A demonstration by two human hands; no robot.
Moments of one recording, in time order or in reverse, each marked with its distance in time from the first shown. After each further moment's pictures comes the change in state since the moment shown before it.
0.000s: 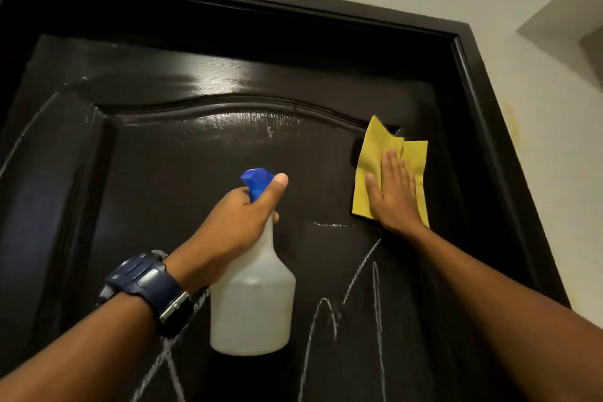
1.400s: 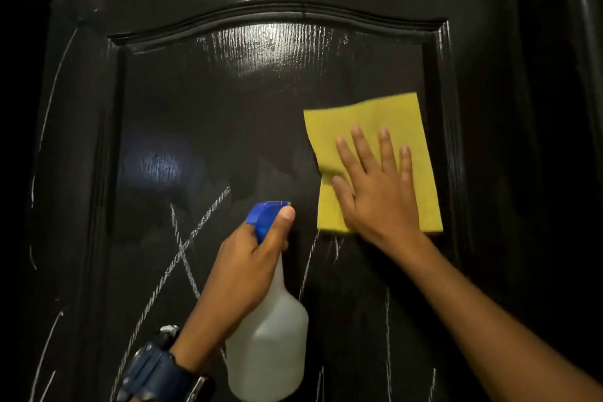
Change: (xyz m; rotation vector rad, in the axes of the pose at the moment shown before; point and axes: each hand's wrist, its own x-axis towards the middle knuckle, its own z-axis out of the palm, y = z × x) left_hand -0.113 -0.054 0.078 0.190 0.273 -0.151; right_hand -0.119 -0.020 0.051 -0.153 -0.018 -0.355
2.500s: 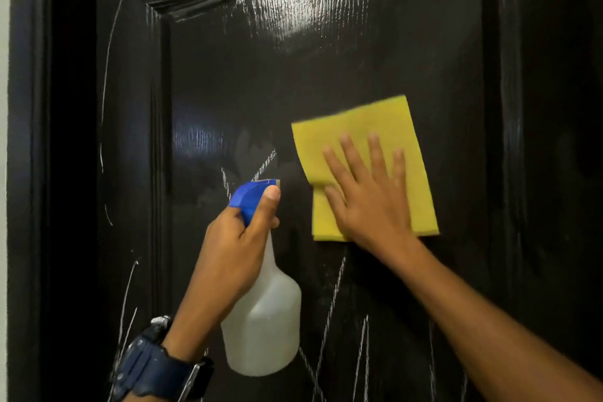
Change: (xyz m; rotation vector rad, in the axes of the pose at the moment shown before) left_hand -0.027 -0.025 -0.062 0.024 0.044 0.002; right_hand -0.041 -0.079 0.024 -0.009 -0.042 -0.090
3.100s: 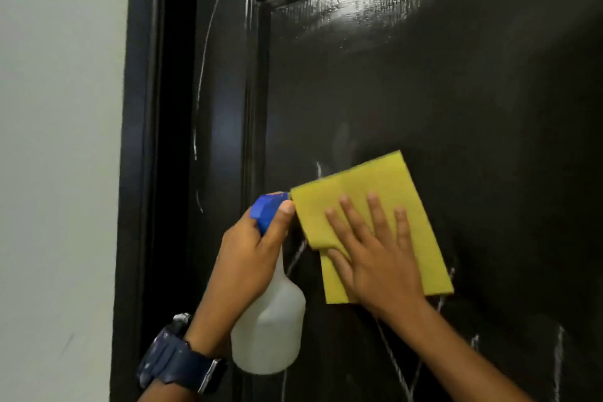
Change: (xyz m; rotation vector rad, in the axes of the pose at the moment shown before) left_hand 0.019 -0.078 -0.098 0.103 0.093 -0.053; right_hand -0.043 -0.140 0.039 0.009 -0.036 -0.157
